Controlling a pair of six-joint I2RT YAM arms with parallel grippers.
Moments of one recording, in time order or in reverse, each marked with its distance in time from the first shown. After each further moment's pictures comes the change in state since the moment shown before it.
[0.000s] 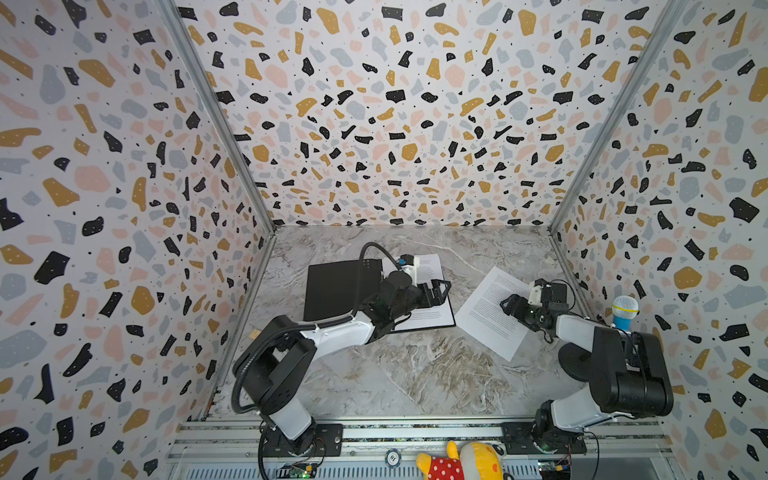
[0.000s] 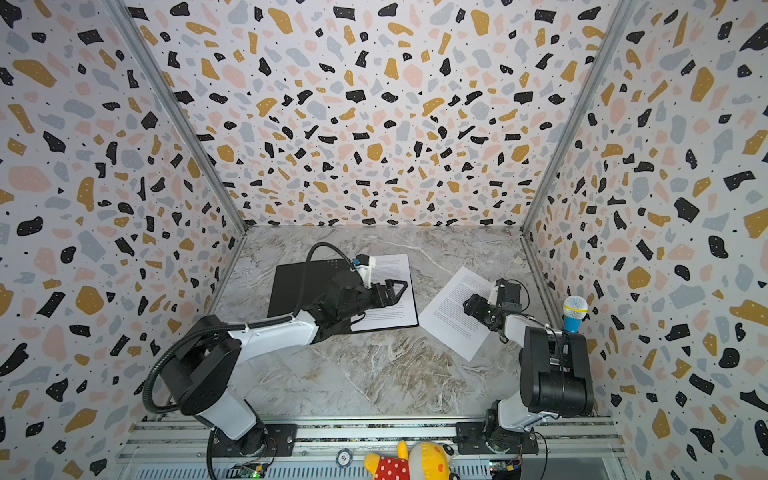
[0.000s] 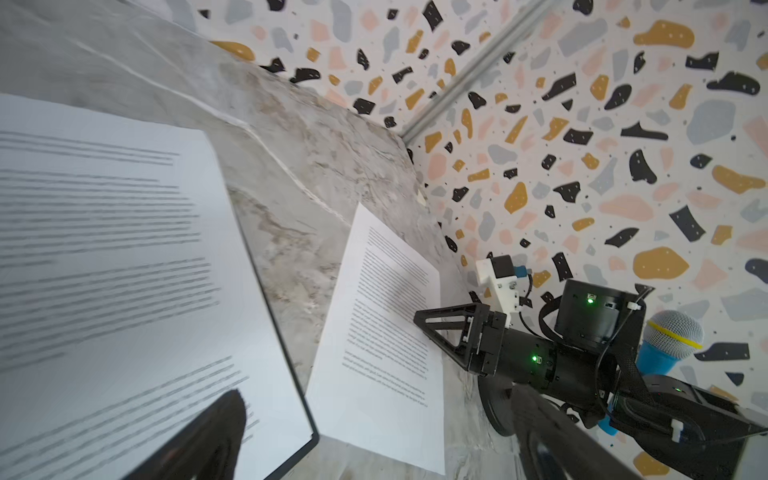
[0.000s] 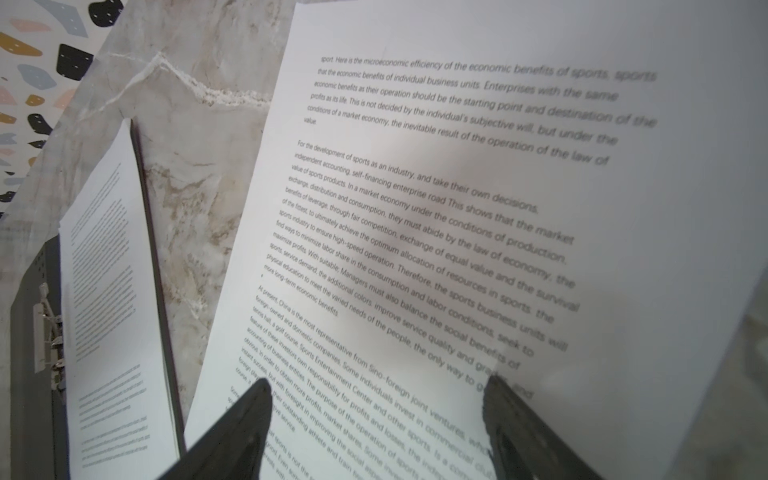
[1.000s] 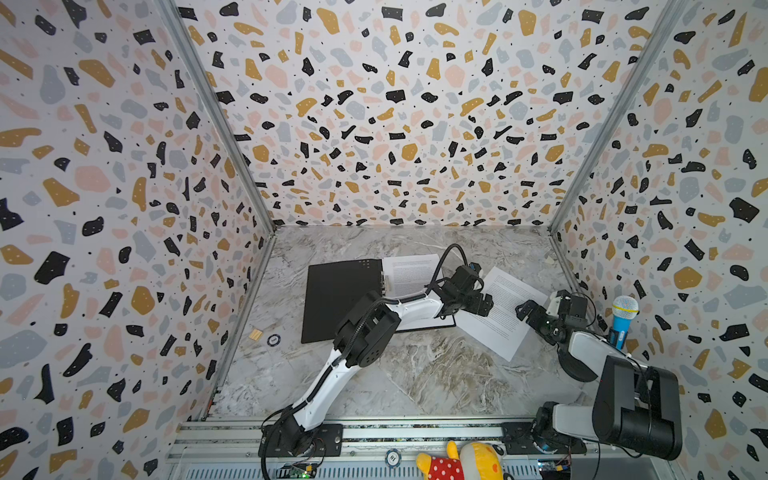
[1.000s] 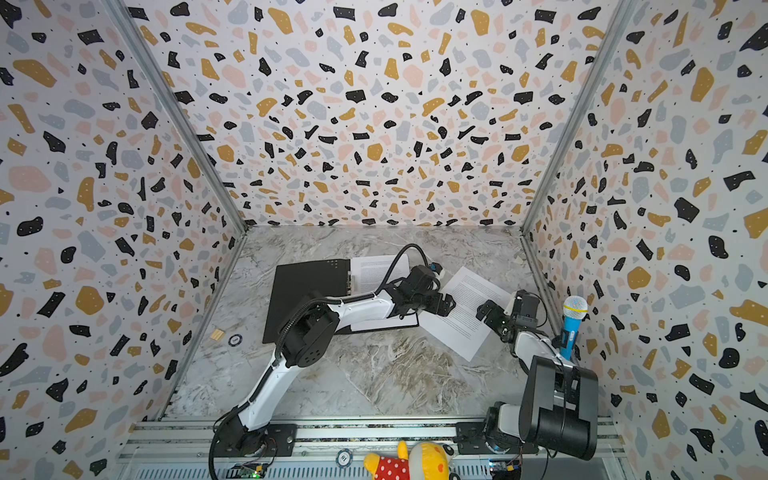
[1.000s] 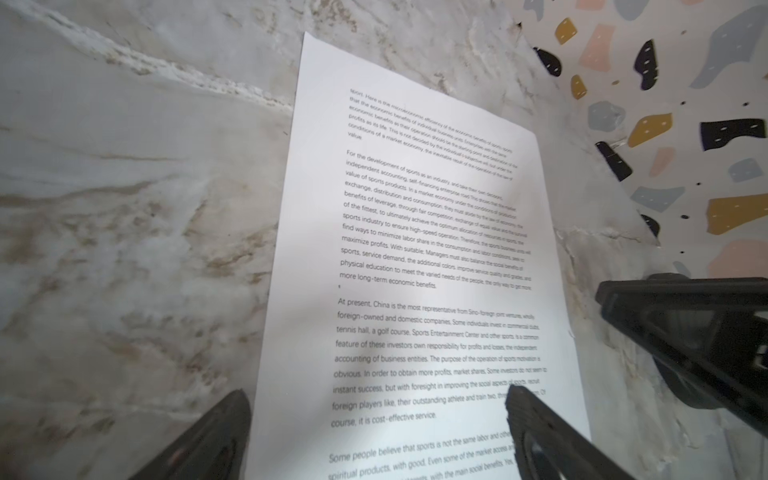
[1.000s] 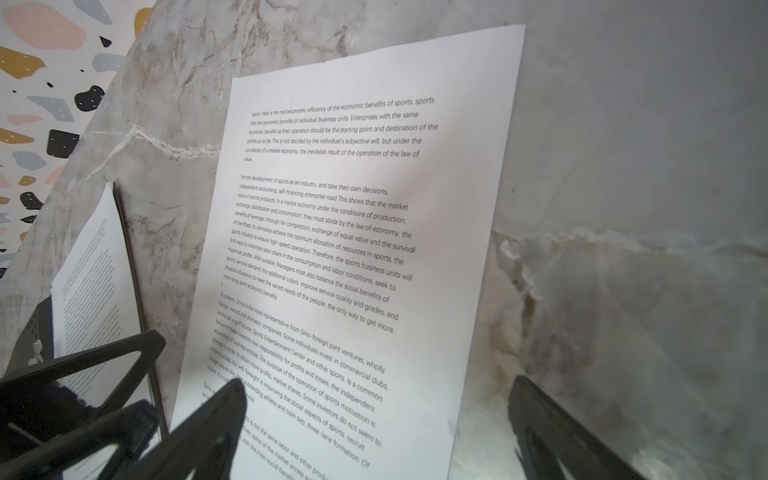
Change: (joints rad) left arm -0.128 0.691 0.828 -0.528 -0.007 0.318; right arm -0.142 -0.176 -0.111 -0.035 0.044 0.031
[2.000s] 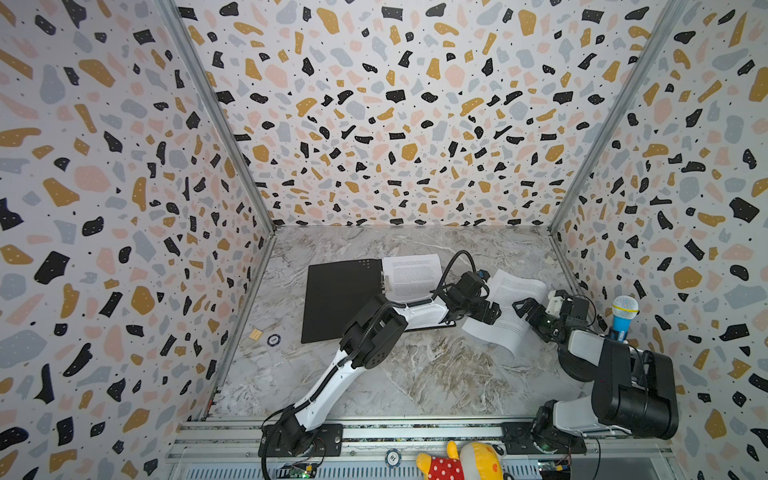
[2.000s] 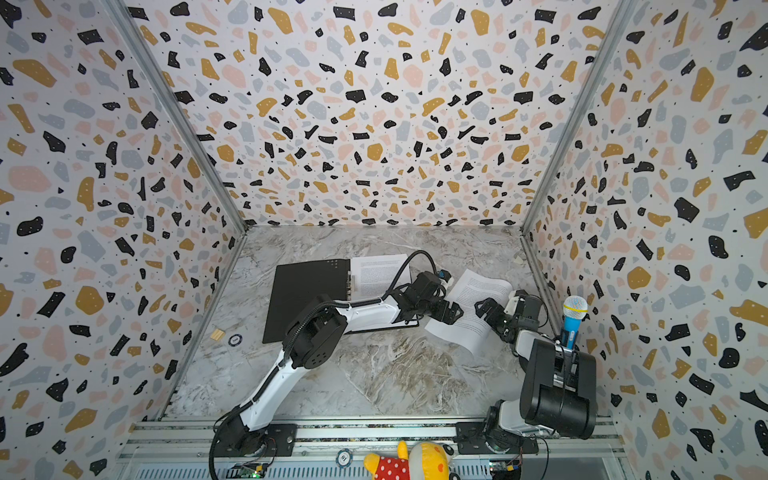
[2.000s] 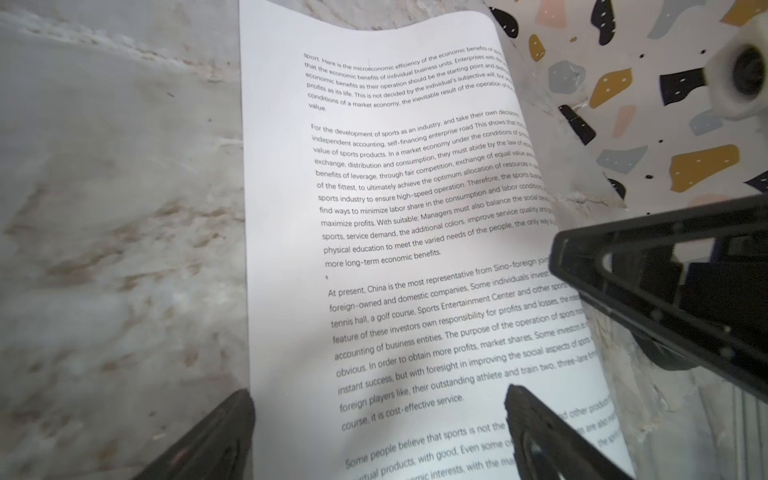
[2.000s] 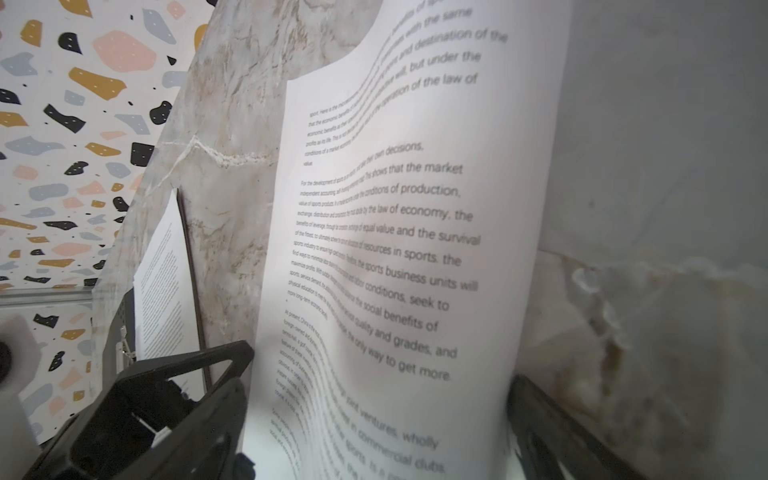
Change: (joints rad) left arm -0.038 0.035 -0.015 0.088 0.103 -0.015; right arm -0.035 0.109 -0.022 0.174 -0.191 0.066
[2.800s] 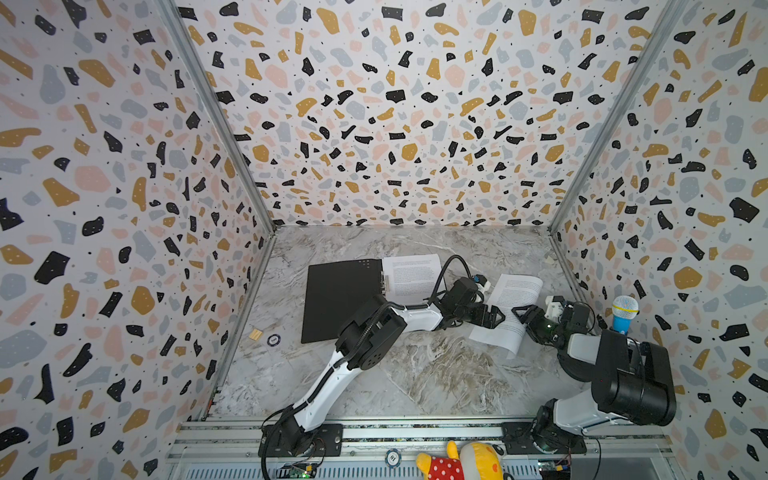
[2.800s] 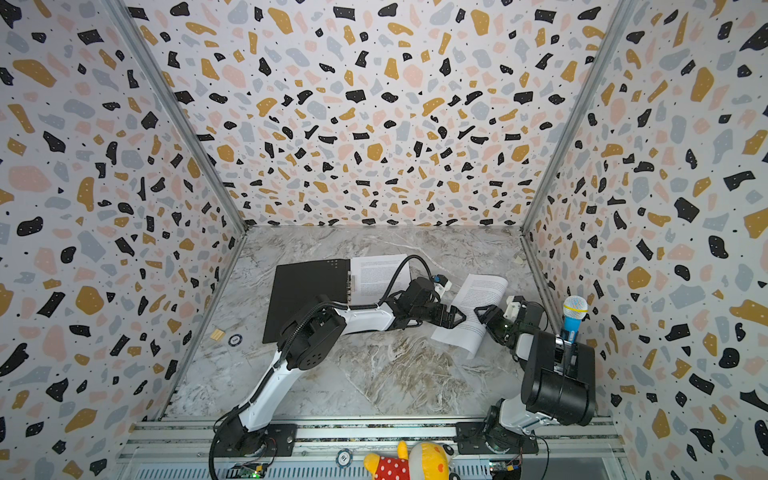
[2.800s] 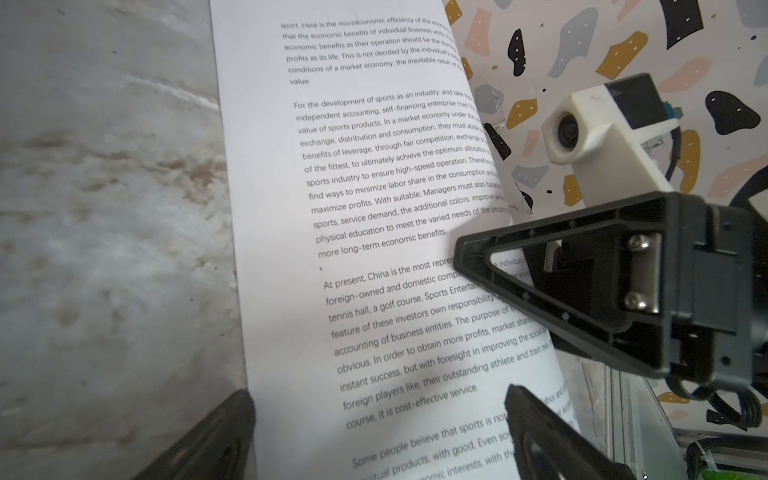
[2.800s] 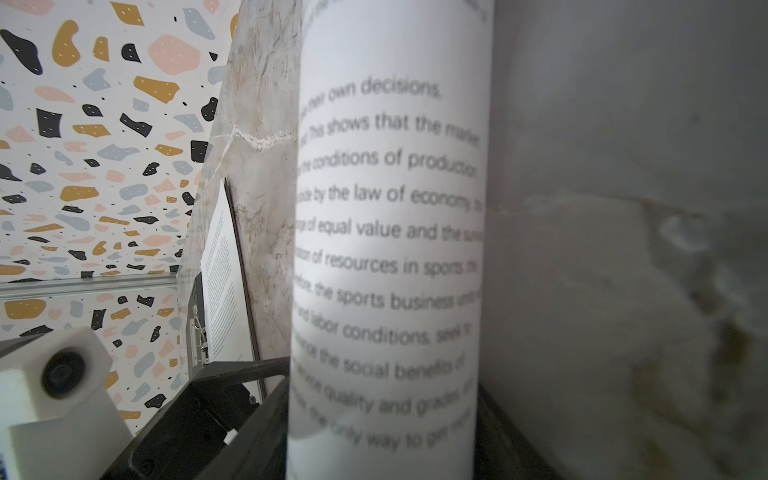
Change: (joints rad) left arm -0.001 -0.048 -0.158 0.215 0.127 -0.144; right arm -0.049 0.069 -0.060 0.134 -0.165 0.080
